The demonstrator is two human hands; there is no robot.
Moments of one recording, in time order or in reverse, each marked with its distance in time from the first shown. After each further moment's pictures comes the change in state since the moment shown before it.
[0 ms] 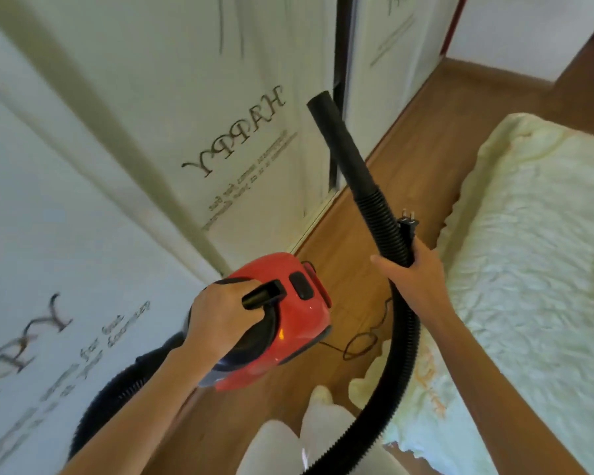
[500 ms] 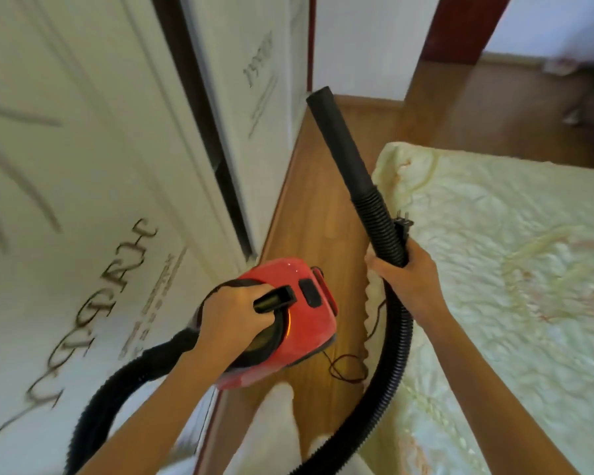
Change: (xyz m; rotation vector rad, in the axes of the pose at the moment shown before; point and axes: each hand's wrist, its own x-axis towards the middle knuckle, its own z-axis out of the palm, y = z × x) left_hand 0.346 0.123 0.068 -0.085 -0.142 0.465; right_hand 0.254 -0.024 -0.093 0.020 0.440 0.129
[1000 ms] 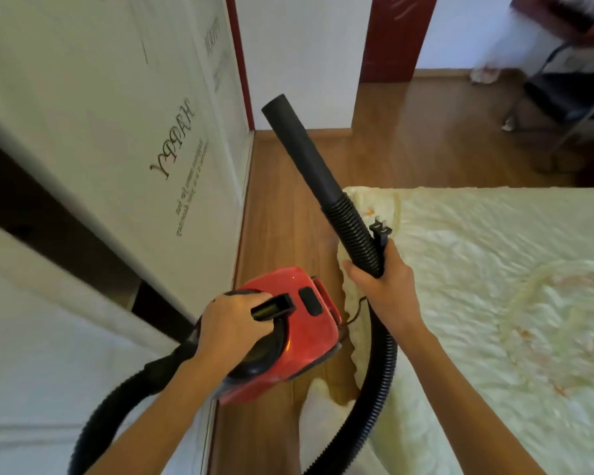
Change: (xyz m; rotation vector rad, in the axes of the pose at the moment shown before) left_hand 0.350 0.034 0.062 -0.058 -0.142 0.066; right_hand 0.301 -0.030 -0.005 -0.014 0.192 -0.080
